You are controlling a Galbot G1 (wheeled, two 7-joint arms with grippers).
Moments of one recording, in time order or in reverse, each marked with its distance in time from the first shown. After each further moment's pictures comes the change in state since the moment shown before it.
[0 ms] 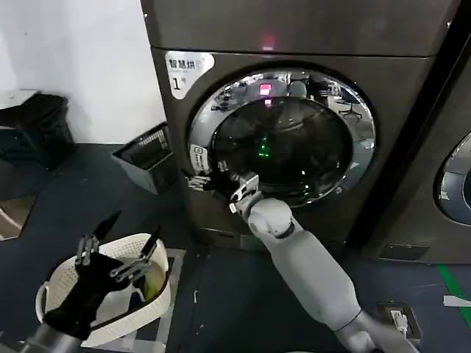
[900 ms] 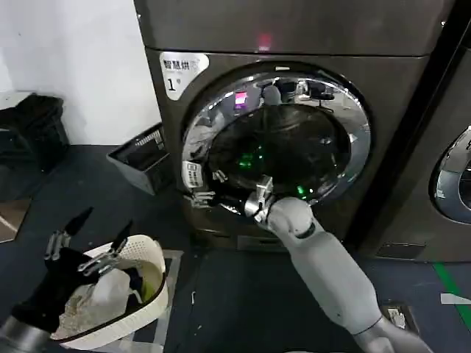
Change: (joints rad) left arm -0.047 0.069 -0.196 0.081 -0.155 0.005 0.048; right arm -0.028 -0.117 0.093 0.041 0.020 -0.032 -0.564
